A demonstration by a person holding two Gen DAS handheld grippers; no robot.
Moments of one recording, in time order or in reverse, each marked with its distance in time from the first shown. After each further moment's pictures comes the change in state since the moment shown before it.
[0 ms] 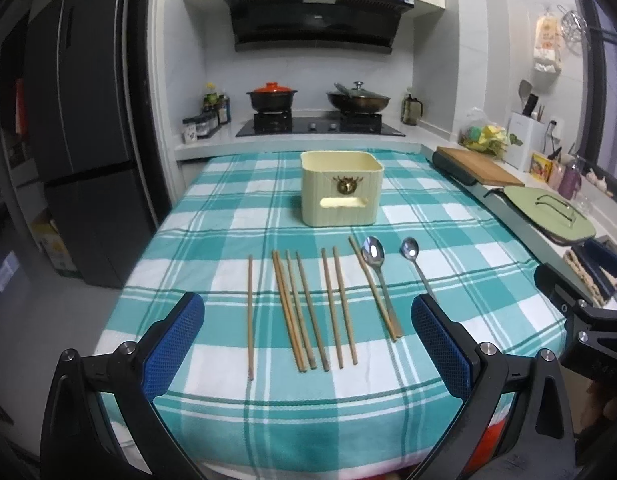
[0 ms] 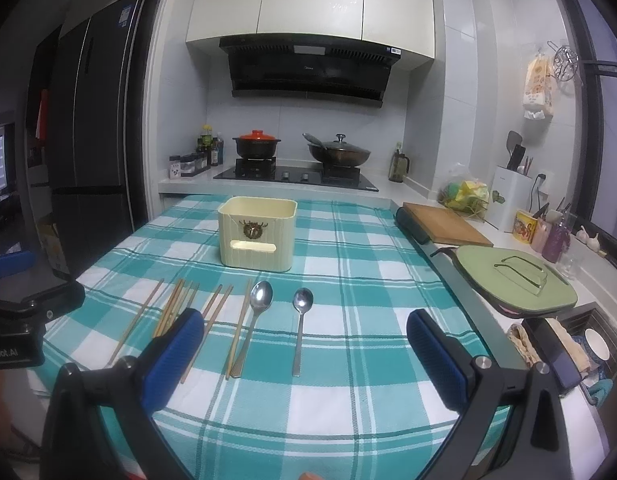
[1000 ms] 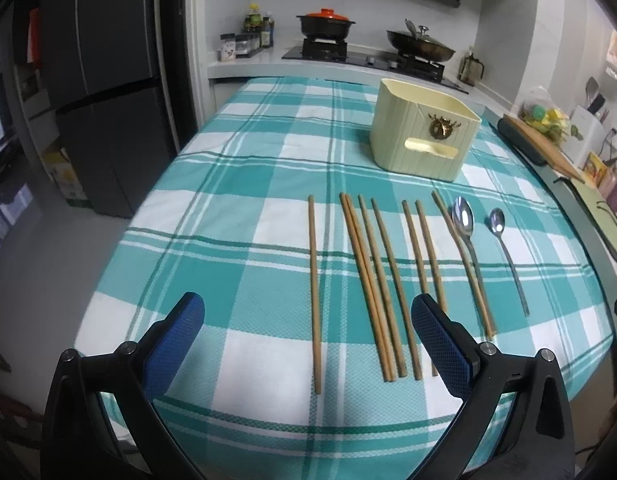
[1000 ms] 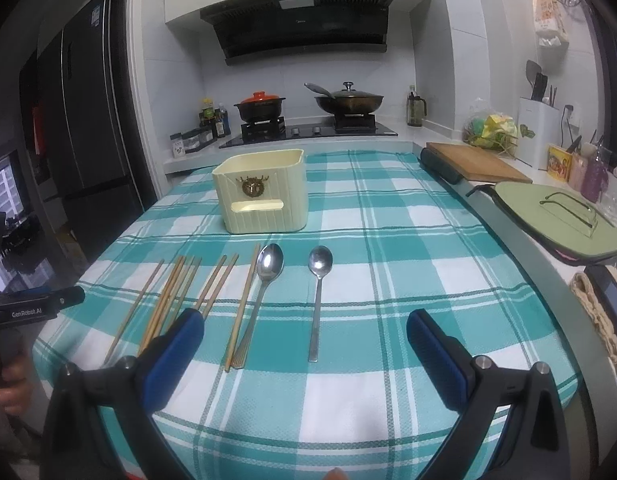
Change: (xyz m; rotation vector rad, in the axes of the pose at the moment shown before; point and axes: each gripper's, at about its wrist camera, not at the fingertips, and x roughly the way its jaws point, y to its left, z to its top) left arm 0.115 0.081 -0.010 -0.119 0.232 0.075; right arm 0.081 -0.023 -0.028 0.136 0.142 0.119
